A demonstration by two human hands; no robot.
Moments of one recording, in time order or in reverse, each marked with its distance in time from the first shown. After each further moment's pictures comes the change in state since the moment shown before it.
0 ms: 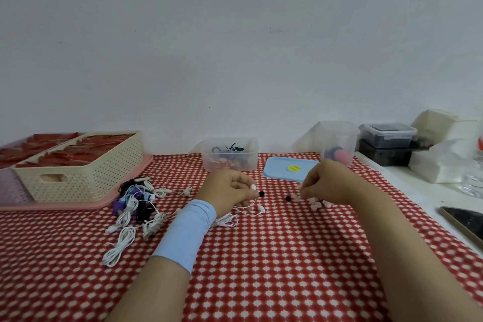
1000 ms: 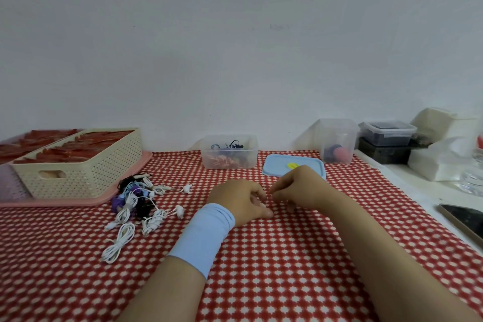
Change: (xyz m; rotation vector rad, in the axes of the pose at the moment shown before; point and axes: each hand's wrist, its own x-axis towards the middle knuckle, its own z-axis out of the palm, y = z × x) left_hand 0.004 0.002 0.022 0.663 -0.136 0.050; right_hand -0.004 -0.036 0.036 0.377 -0.061 -0.081
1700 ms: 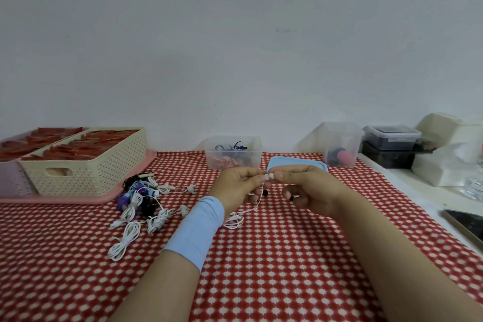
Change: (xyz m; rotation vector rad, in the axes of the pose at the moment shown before) left_hand 0.000 -0.008 -0.003 -1.114 0.118 -0.045; right_hand 0.001 -0.004 -0.004 0.729 -0.190 0.091
